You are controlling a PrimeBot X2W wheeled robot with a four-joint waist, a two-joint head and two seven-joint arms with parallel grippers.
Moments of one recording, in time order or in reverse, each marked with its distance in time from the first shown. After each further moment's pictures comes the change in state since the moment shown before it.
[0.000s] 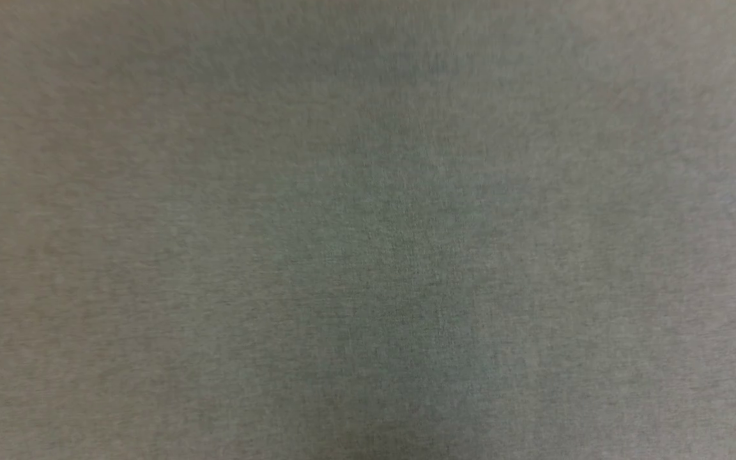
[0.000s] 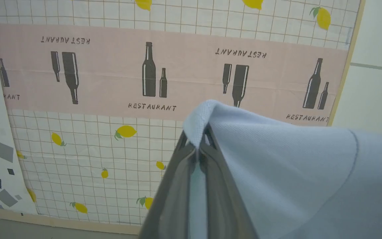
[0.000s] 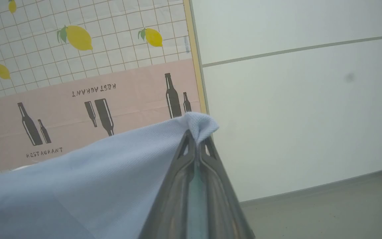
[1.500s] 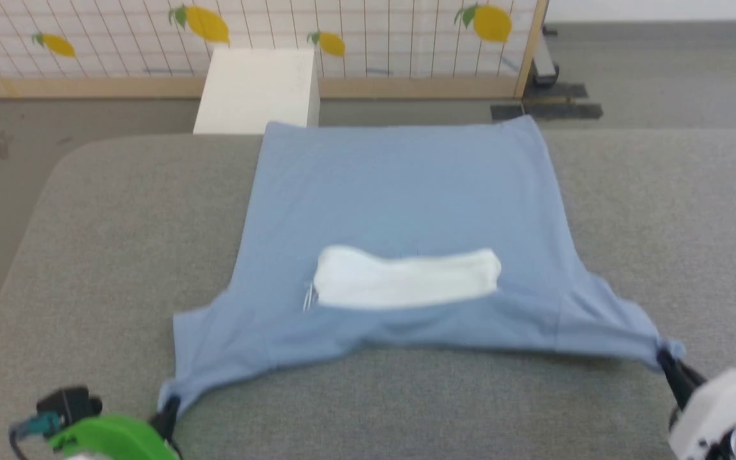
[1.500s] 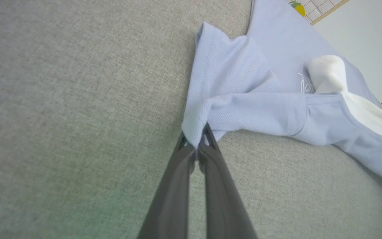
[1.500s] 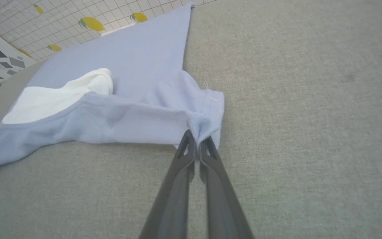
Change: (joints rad) left arm 1.629 -0.226 -0.002 -0.156 -0.384 0.020 -0.137; right arm 1.662 -0.107 0.250 -0.220 0.438 0.000 -0.094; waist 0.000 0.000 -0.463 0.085
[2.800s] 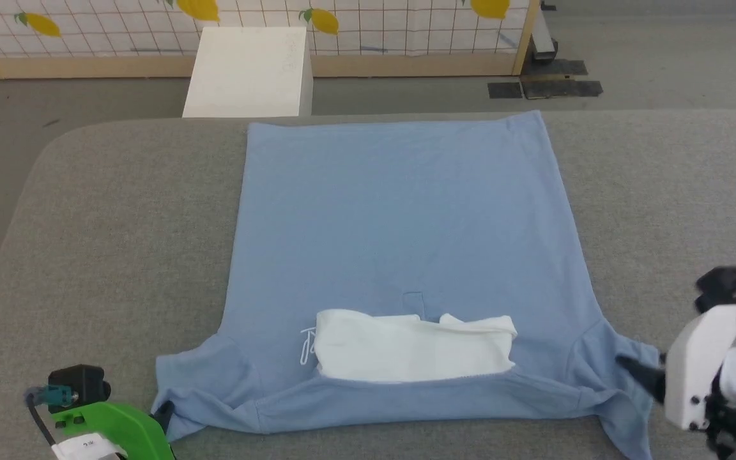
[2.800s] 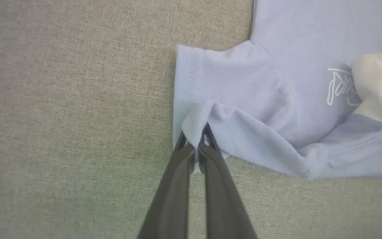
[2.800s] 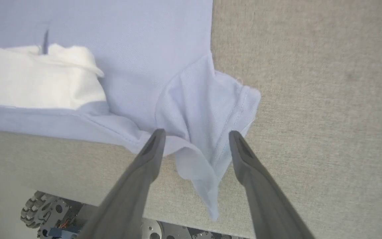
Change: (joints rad) left arm 0.084 0.147 -0.098 -0.265 0.111 0.149 0.225; right arm -0.085 -0.043 0.065 -0.183 -0.044 0.000 0.672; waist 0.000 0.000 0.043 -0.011
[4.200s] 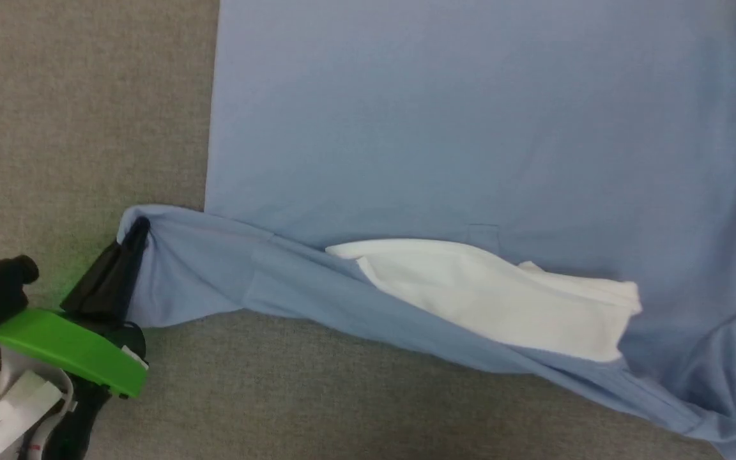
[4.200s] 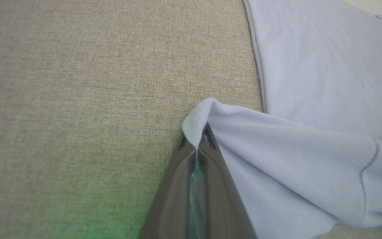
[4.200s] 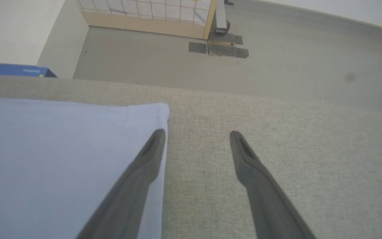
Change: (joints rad) left arm -0.157 0.059 0.096 -0.275 0.000 -0.190 -0.276; right arm -1.027 -0.008 -0.126 0.365 -0.478 0.000 -0.245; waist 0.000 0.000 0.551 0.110
